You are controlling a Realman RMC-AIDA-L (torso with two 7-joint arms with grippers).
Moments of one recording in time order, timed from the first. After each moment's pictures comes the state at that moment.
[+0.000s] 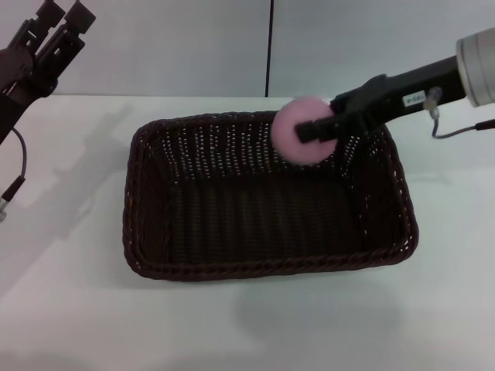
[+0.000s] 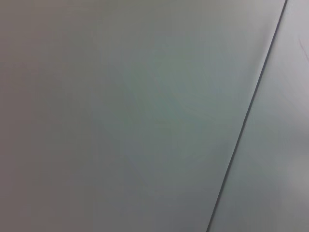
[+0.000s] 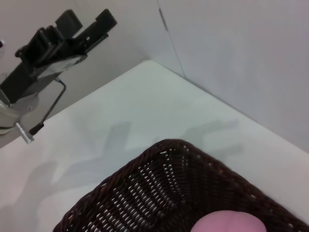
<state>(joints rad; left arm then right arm) -0.39 -2.07 0.81 0.27 1.01 1.64 -1.08 0.74 2.03 -1.06 -0.99 -2.09 -1.53 2.14</state>
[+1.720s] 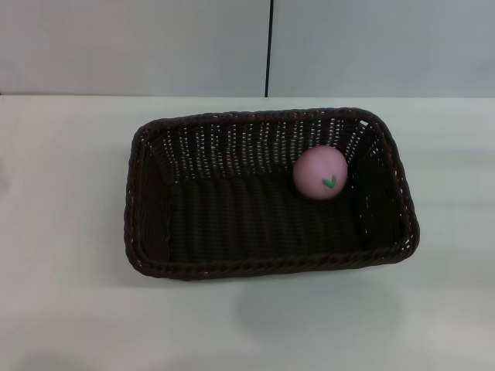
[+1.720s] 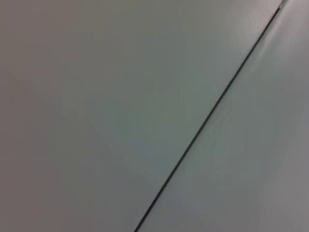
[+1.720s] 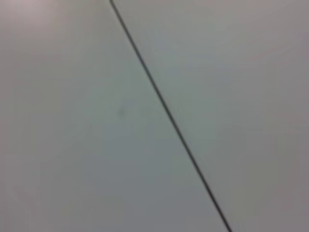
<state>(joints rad) -0.27 -2.07 0.26 0.07 1.01 1.77 -0.97 0.35 2.07 -0.21 -0.29 -1.09 -1.53 0.96</state>
